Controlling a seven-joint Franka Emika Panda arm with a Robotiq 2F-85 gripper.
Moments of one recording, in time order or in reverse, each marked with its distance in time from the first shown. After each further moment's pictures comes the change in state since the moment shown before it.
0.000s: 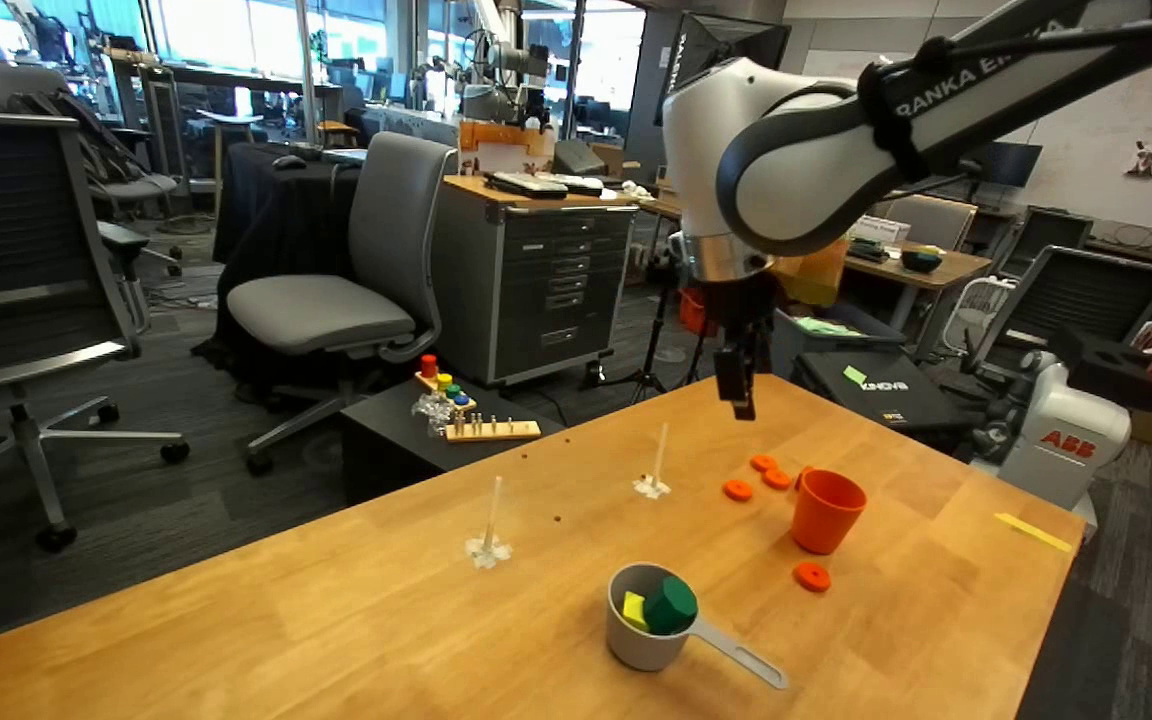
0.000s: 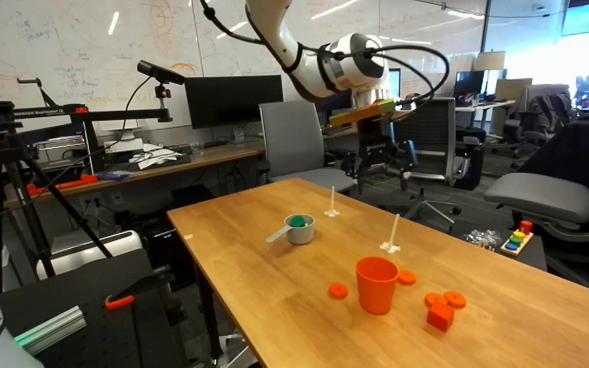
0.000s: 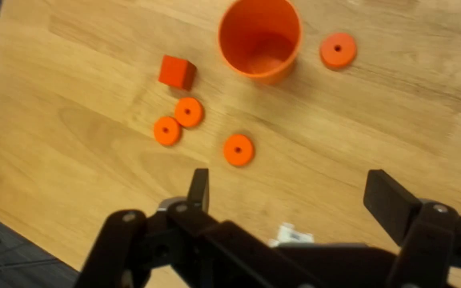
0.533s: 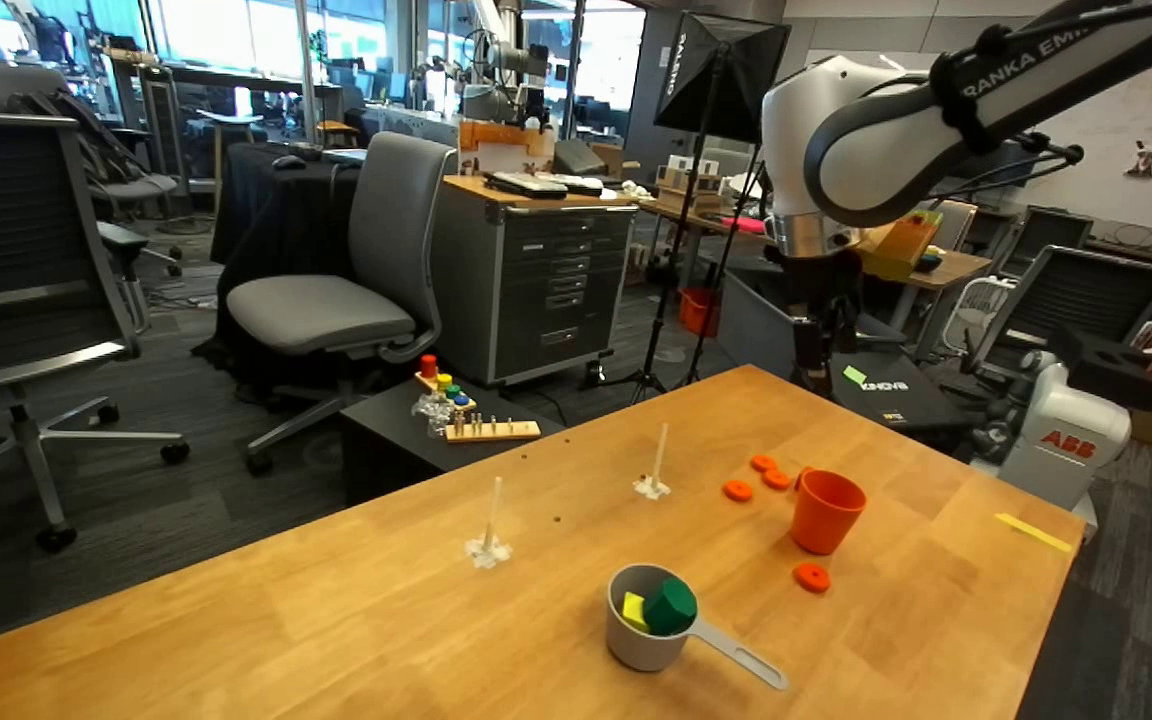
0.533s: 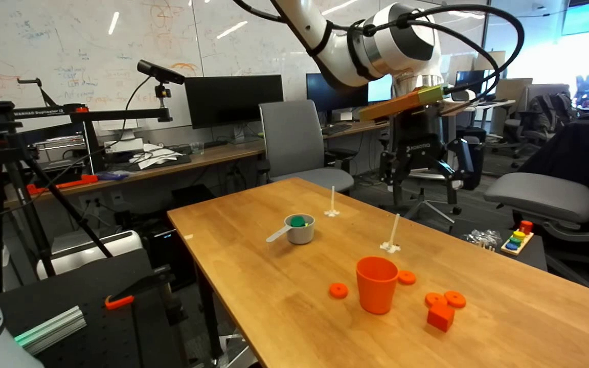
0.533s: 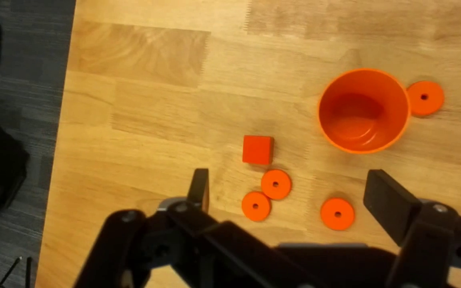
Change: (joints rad) arm -0.140 -0.101 -0.037 -0.125 0.003 0.017 0.036
